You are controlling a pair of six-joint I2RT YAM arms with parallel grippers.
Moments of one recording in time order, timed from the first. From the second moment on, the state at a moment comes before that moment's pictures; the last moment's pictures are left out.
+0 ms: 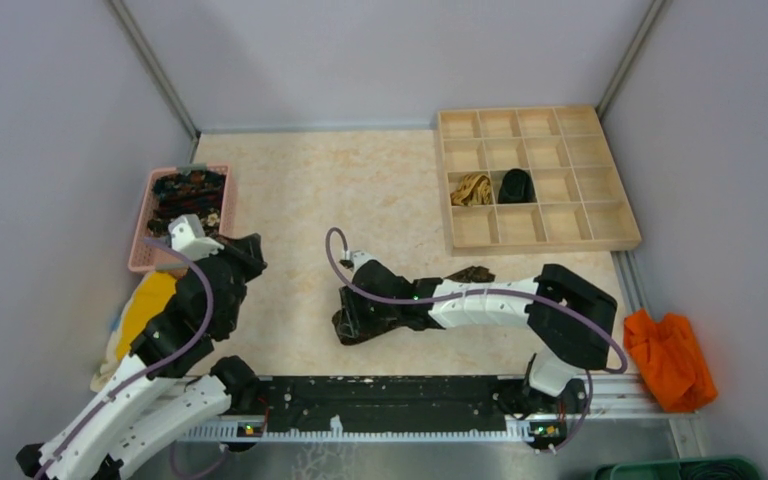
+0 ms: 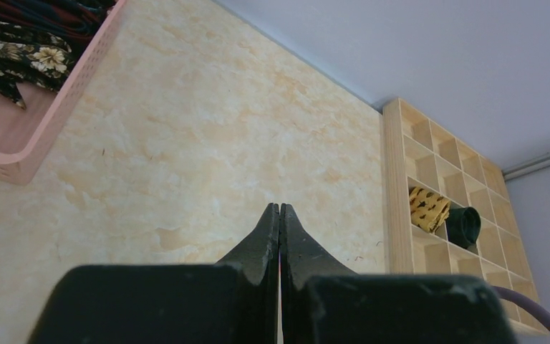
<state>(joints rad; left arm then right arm) -0.76 0.50 0.77 -0.49 -0.84 -0.77 1.17 1.61 0.94 -0.08 -0.03 0.70</state>
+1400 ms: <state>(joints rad) -0.76 0.97 0.64 -0.09 -0.56 -0.66 0.93 1.48 0.46 0.46 -0.32 0.87</state>
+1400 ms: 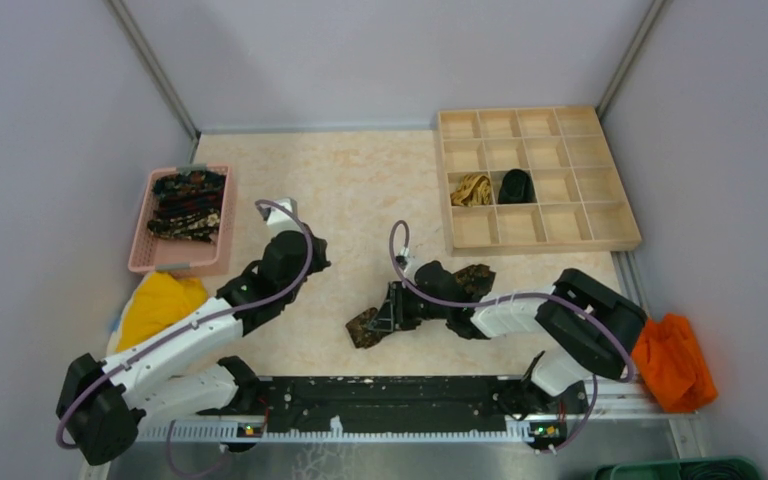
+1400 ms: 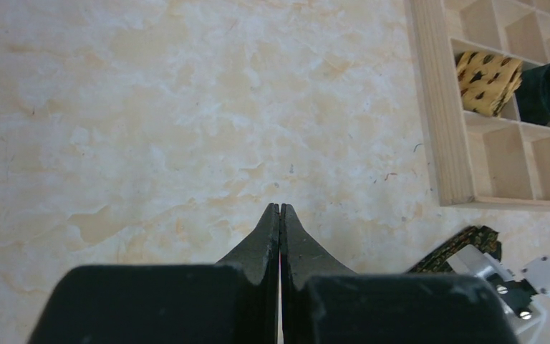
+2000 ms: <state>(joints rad) -0.76 1.09 0.62 -0.06 -0.54 -0.69 0.93 1.64 0.46 0.68 -0.43 0.96</state>
